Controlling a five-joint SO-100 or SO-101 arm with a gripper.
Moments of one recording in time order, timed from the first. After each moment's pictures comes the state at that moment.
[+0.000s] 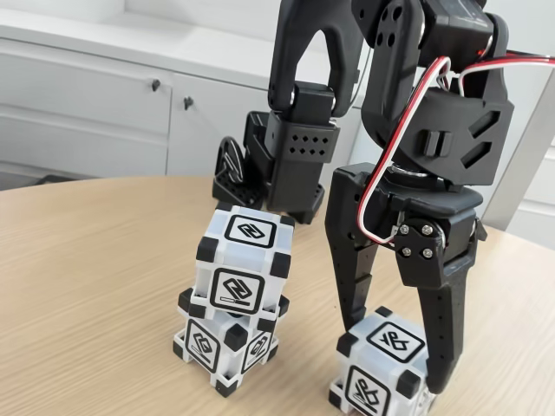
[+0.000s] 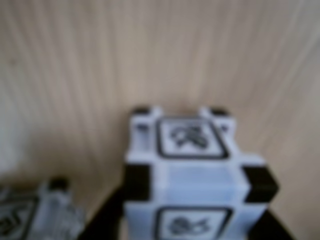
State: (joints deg) arm 11.1 90.2 108.0 56.9 -30.1
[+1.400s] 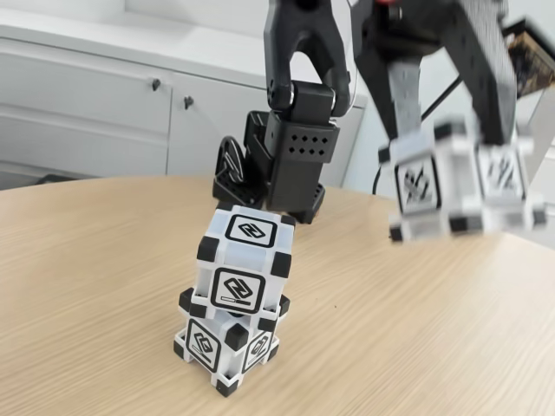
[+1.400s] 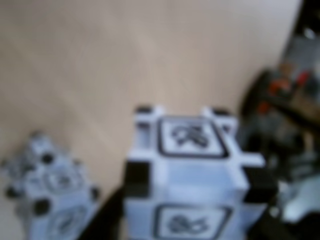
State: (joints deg) arm 12.0 133.6 108.0 69.0 -3.0
